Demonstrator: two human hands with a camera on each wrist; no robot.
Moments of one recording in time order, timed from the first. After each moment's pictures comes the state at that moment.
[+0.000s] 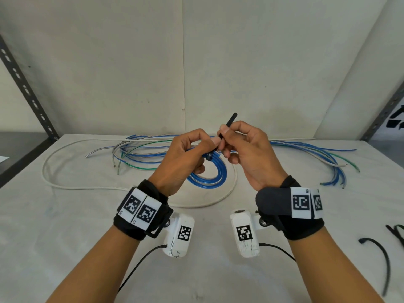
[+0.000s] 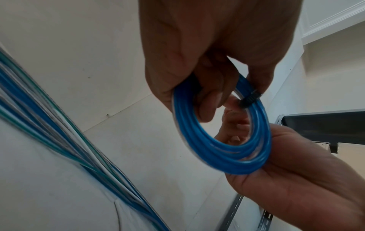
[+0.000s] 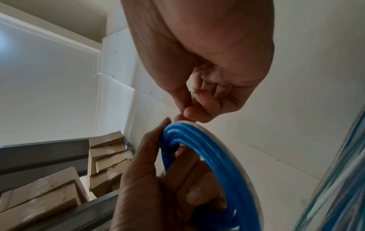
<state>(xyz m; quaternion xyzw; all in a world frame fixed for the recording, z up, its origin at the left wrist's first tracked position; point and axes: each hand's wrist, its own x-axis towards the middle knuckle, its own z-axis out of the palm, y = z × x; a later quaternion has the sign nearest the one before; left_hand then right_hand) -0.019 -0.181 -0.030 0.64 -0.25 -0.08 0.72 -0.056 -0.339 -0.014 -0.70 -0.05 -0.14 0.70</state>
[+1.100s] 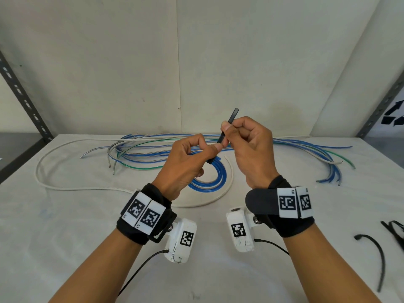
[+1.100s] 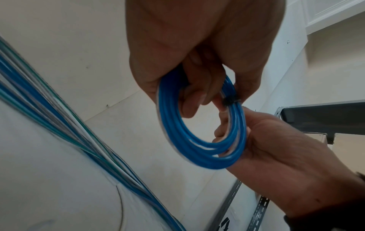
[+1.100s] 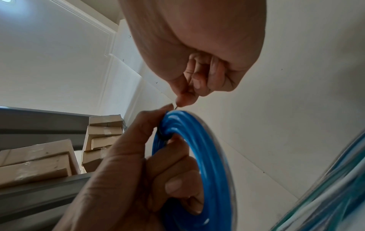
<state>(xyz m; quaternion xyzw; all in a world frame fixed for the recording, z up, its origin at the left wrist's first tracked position) -0.025 -0.194 -0.037 0.68 -0.20 -0.07 0.70 -0.047 -0.342 -0.024 -0.71 -0.05 -0.30 0.63</state>
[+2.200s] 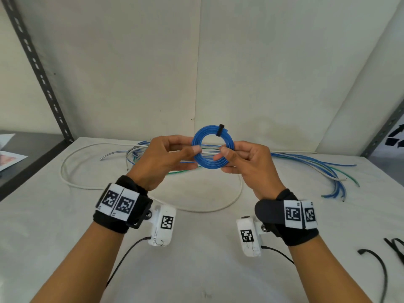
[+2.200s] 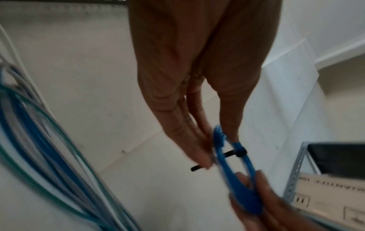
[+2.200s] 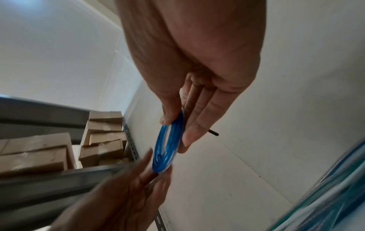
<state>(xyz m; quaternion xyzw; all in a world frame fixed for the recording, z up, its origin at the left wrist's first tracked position) -0.007 -0.122 -0.017 0.67 -0.18 -0.08 0.72 -0.054 -0.332 -0.026 -0.73 -0.07 -0.14 0.66</state>
